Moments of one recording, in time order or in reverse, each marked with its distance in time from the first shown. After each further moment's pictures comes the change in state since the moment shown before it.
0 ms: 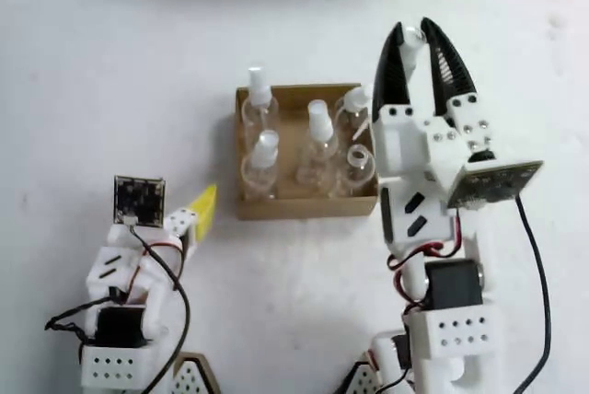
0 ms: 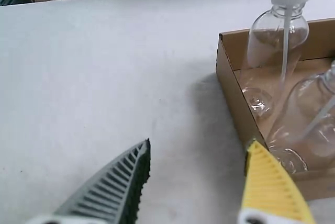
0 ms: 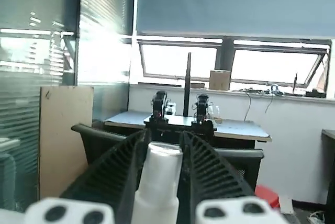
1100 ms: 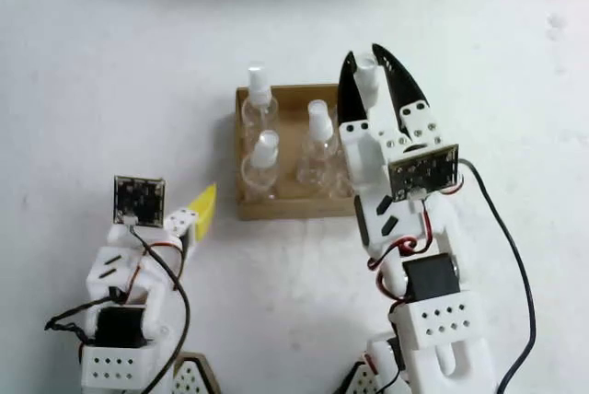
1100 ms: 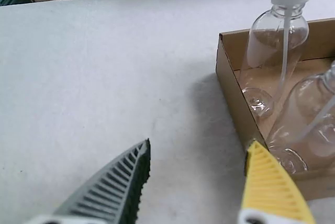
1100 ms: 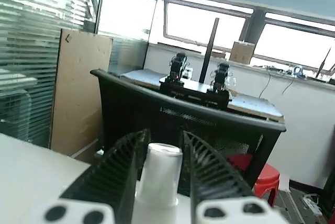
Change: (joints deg) left arm 0.0 0.0 0.0 0.0 0.0; right arm -4.3 1.2 8.3 -0.9 6.9
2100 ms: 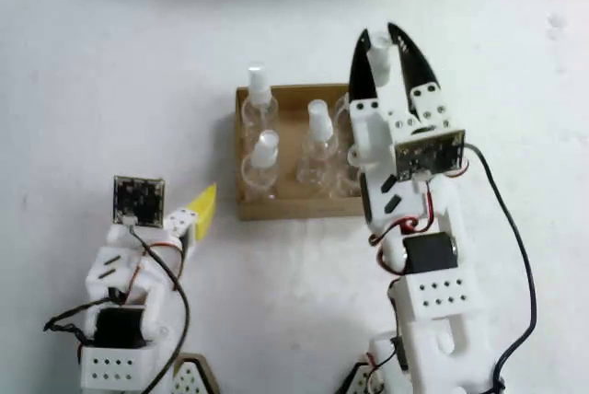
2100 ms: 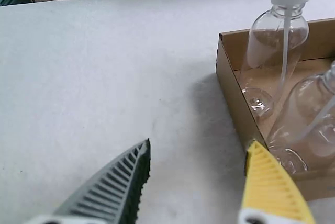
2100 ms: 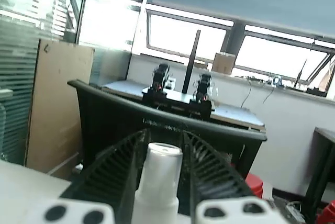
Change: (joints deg) left arm 0.0 0.0 0.0 0.0 0.0; right arm 3.3 8.9 -1.5 -10.7 0.0
